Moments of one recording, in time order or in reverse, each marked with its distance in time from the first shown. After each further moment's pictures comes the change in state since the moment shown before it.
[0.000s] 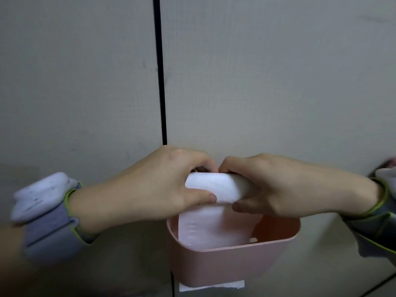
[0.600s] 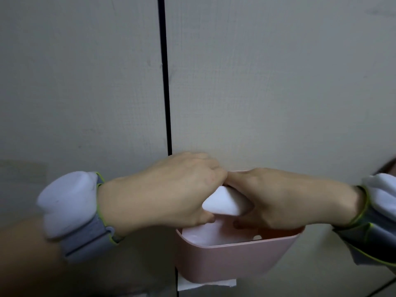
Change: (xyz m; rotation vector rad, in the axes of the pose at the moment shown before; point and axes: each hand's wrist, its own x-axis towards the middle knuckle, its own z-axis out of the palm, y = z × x) left_hand 0.006 0.016 0.011 0.516 -0.193 0.165; right_hand 0.007 0.001 0.025 -0.110 -0.084 -0.039
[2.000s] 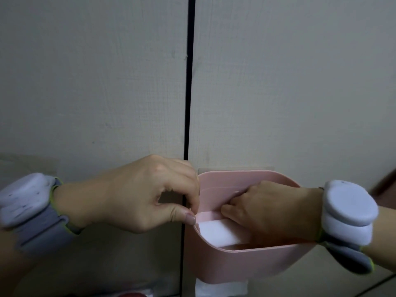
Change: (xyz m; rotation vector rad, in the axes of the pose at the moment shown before) left_hand -0.050 -0.061 0.019 -0.597 0.157 0.286; right_hand 0.034 -0.005 0.038 -0.511 -0.330 -0.133
